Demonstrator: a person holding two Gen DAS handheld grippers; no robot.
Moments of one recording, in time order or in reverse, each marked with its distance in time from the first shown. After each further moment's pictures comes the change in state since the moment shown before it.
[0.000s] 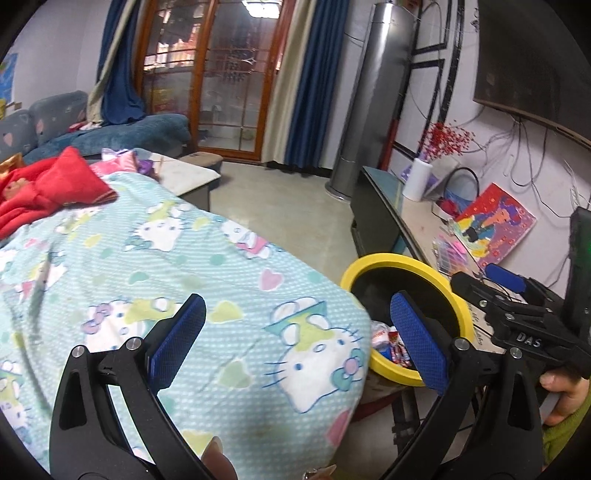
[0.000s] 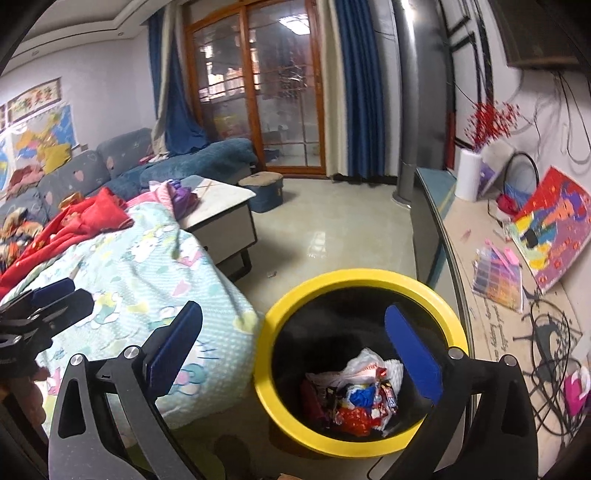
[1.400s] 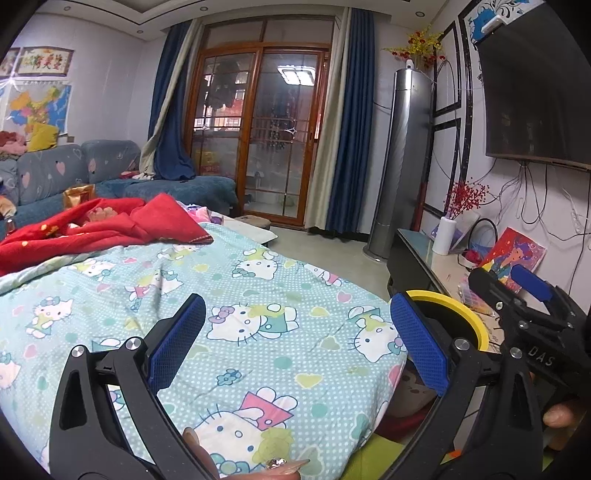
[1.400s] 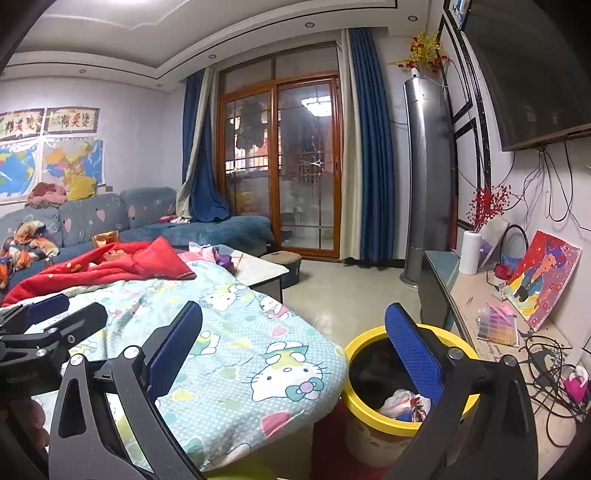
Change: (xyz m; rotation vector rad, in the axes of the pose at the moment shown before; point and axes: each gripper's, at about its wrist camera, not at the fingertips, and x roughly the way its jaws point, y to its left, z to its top) left arm -0.143 0.051 -0.054 -0.009 -0.288 0.142; right arm -0.114 0.122 -0.045 -0.067 -0.346 -0.008
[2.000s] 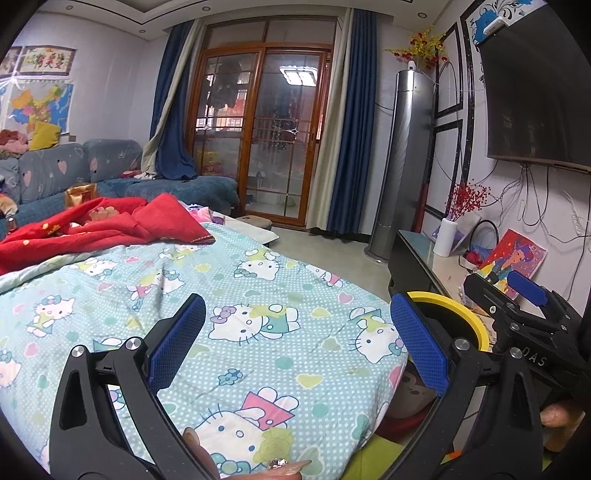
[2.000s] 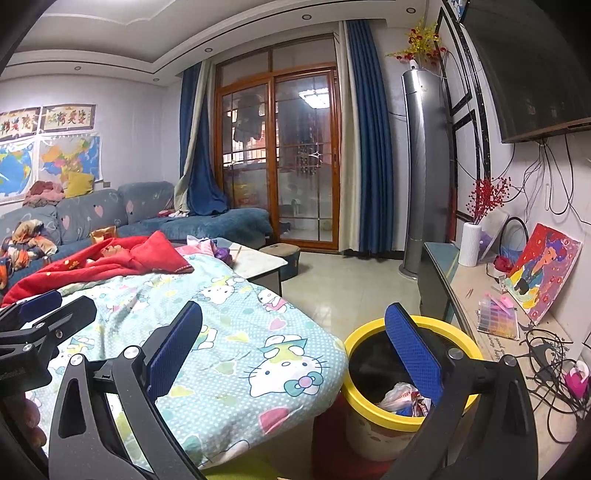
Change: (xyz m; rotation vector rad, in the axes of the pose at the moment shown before) left arm -0.001 0.000 0.001 -0.003 0.002 0.003; right arm 0.008 -0.002 -0.002 0.013 0.030 -0.003
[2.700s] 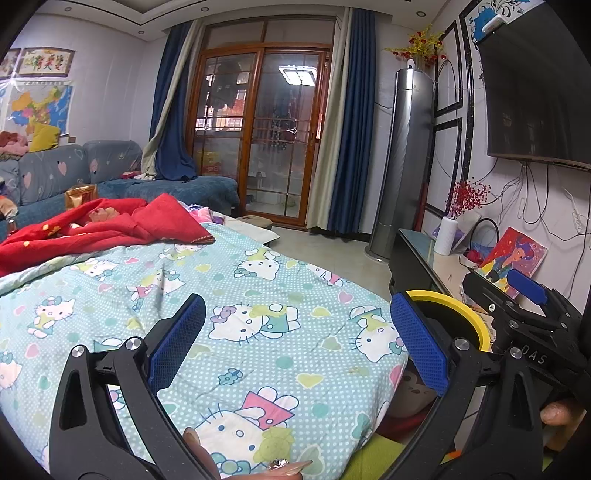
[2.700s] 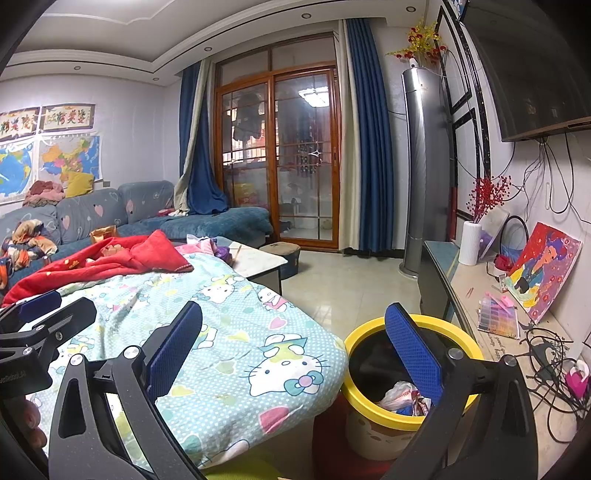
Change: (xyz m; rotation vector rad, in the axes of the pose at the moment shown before) left arm 0.000 -0.001 0.000 0.000 0.002 0.000; right arm 0.000 -0.001 0.000 0.001 0.003 0.001
